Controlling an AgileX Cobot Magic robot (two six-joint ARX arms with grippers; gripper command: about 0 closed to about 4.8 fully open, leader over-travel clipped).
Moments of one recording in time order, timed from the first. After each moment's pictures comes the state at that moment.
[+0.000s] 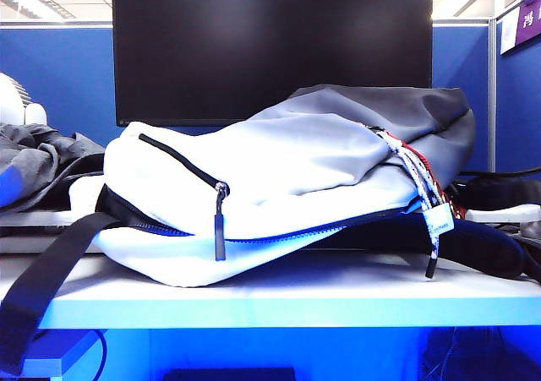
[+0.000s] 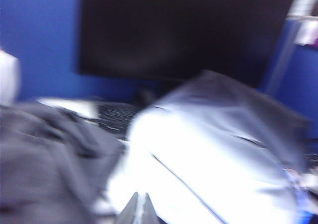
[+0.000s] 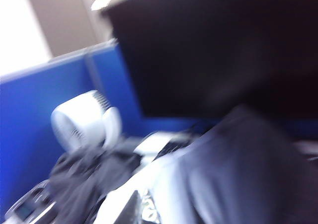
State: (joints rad) left arm 0.07 0.01 0.59 -0.51 0.39 -0.20; right arm 0.31 0.59 0.79 -0.01 -0.27 0.32
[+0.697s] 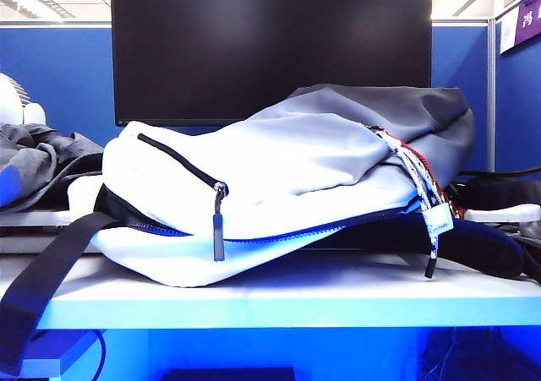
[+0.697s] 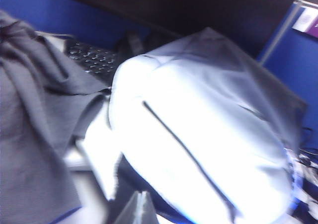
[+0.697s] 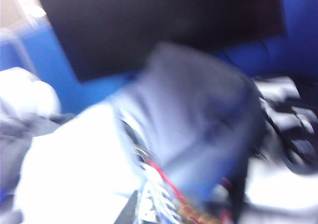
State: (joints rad) left arm 0.07 0.01 0.23 -0.23 0.44 -0.37; right arm 0.31 0.02 0.27 -0.14 -0.06 0.32
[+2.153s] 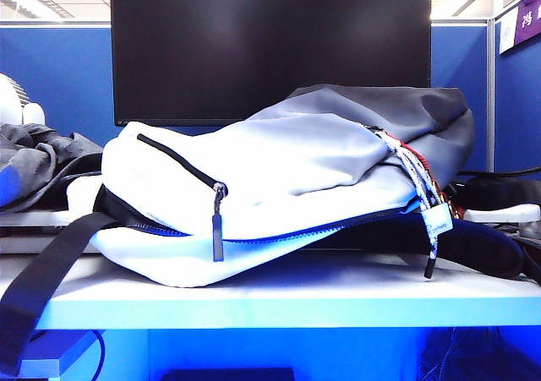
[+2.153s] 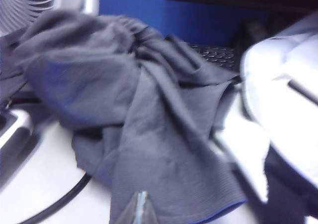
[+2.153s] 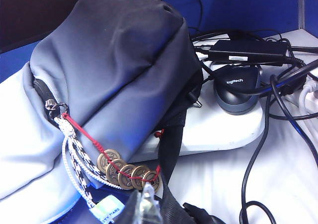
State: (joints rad) left arm 0.07 0.01 0.04 -0.07 0.07 -0.07; right arm 0.31 0.02 0.03 -0.04 0.13 0.32
